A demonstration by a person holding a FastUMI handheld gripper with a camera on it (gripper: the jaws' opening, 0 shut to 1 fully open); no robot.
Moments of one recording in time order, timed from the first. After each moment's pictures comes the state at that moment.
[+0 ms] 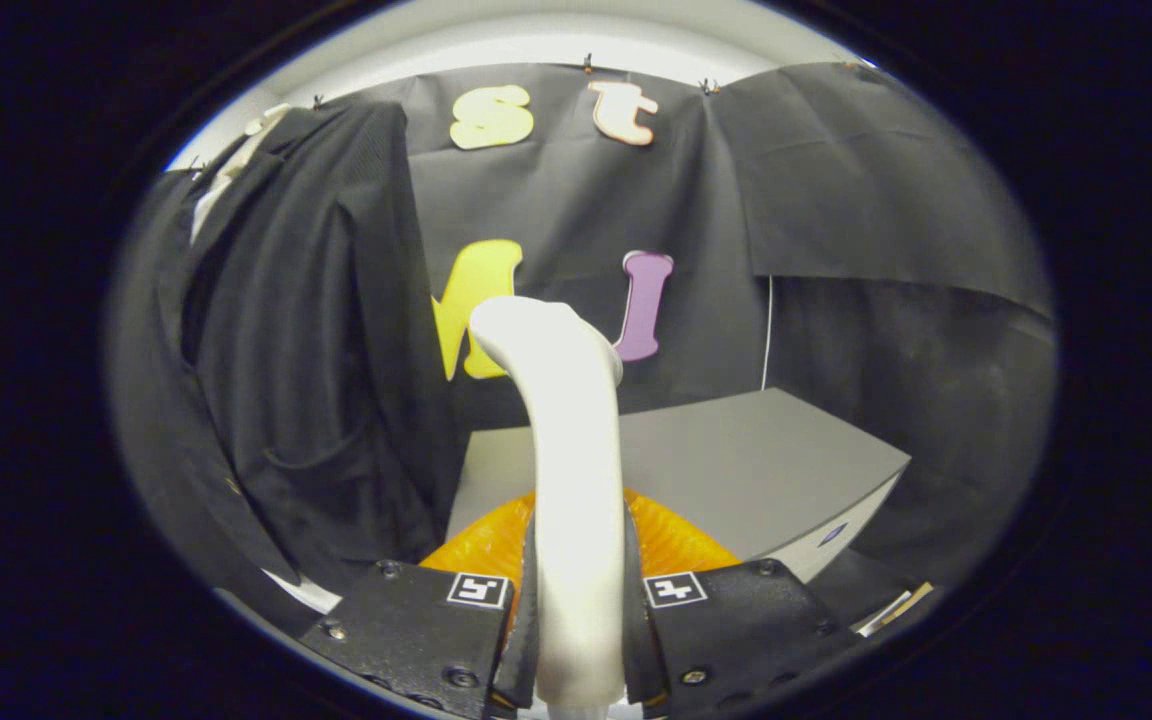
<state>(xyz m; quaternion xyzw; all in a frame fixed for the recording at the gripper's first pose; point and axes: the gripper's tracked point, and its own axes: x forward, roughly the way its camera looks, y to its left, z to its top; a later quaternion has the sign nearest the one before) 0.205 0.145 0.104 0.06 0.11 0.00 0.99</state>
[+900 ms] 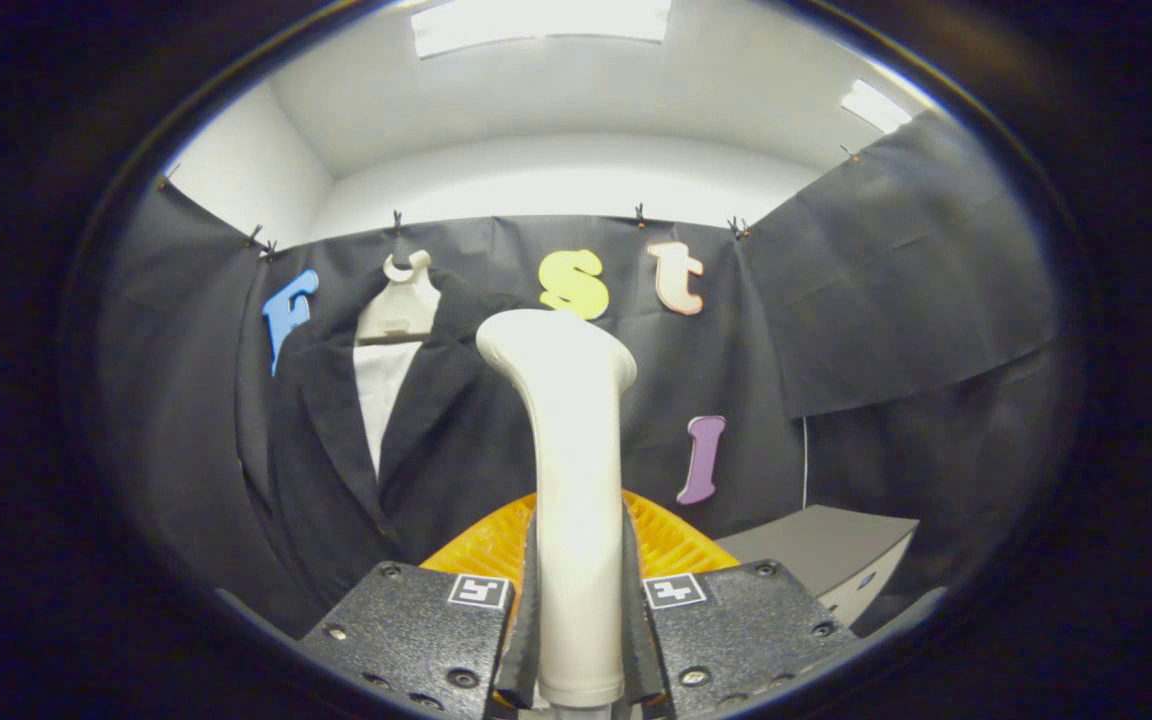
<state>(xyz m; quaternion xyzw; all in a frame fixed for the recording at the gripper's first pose) 0.119 0.284 0.245 0.07 -0.12 0.05 0.99</state>
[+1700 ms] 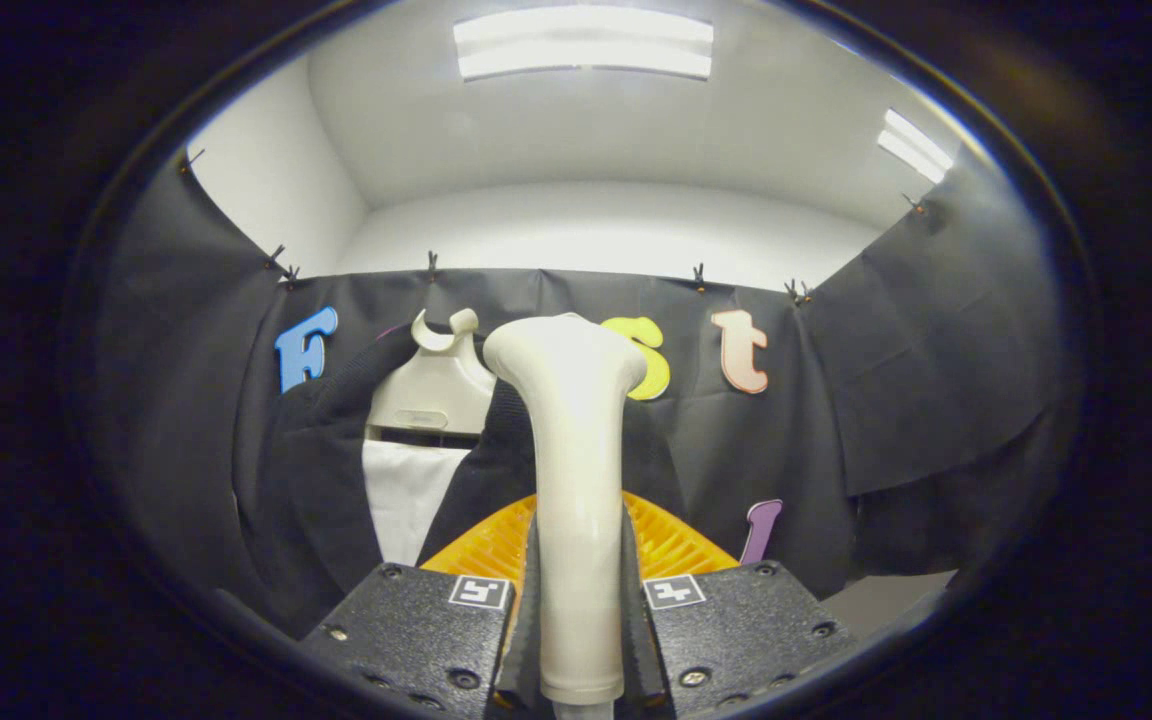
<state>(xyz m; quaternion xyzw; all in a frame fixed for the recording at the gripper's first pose) 0.207 0.355 0.347 0.04 -0.21 0.06 0.98</state>
